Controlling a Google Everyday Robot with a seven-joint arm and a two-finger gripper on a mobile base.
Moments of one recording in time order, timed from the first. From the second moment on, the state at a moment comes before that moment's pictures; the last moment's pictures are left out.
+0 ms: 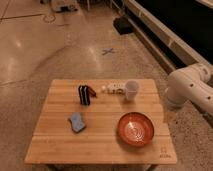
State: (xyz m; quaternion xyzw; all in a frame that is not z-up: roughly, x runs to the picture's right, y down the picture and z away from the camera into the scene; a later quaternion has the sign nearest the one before) arm 0.285 0.105 0.685 -0.28 0.02 0.02 0.96
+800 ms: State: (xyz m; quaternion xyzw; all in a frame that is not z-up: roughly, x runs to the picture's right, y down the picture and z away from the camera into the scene) arm 0.269 0.099 0.690 -0.28 0.02 0.00 0.96
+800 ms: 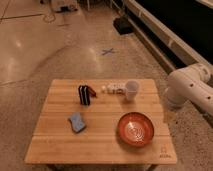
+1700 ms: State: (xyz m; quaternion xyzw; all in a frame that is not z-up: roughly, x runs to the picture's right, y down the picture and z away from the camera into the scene) arm 0.141 0.074 0.731 -0.26 -0.01 -0.11 0.96
